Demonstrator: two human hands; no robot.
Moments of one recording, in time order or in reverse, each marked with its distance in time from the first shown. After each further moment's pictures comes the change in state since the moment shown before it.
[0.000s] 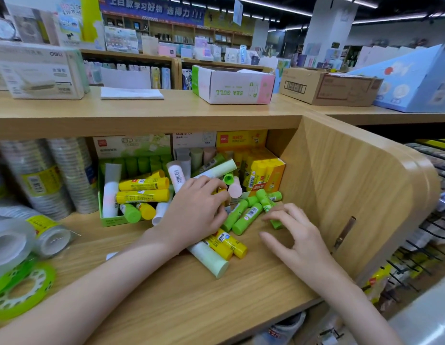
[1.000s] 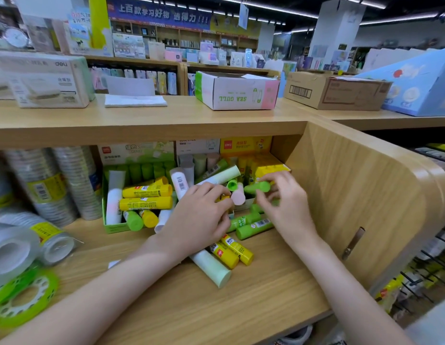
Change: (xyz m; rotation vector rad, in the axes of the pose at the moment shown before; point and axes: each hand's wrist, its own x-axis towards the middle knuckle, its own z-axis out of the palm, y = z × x) left_hand 0.001 -0.001 0.002 0.006 0.016 0.021; right_hand 0.073 0.004 0.015 -0.007 0.266 -0.044
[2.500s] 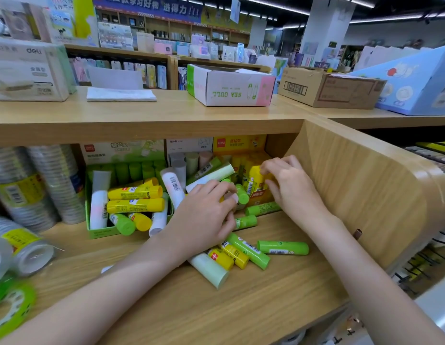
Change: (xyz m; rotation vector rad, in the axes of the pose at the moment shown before) left_hand 0.013 0.007 0.008 -0.117 0.088 0.074; right_hand 0.035 0.021 -0.018 -0.382 -0.220 -0.123
